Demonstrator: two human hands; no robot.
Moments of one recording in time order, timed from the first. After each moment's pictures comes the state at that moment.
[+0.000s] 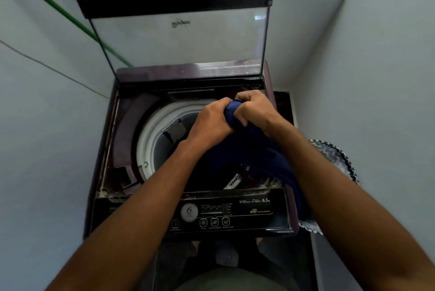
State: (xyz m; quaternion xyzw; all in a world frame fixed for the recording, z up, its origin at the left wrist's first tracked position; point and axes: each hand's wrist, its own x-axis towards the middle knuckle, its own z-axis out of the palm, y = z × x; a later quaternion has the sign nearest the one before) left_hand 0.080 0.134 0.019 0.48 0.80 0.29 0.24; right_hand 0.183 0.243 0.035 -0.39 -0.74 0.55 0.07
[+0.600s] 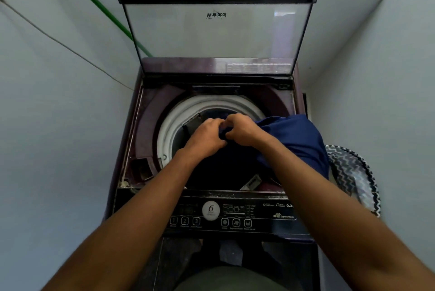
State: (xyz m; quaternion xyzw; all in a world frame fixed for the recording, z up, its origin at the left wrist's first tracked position) left_hand 0.021 0.078 -0.041 0.43 0.83 0.17 0.31; right_hand 0.112 0.193 -0.036 -0.30 -0.88 0.36 -0.11
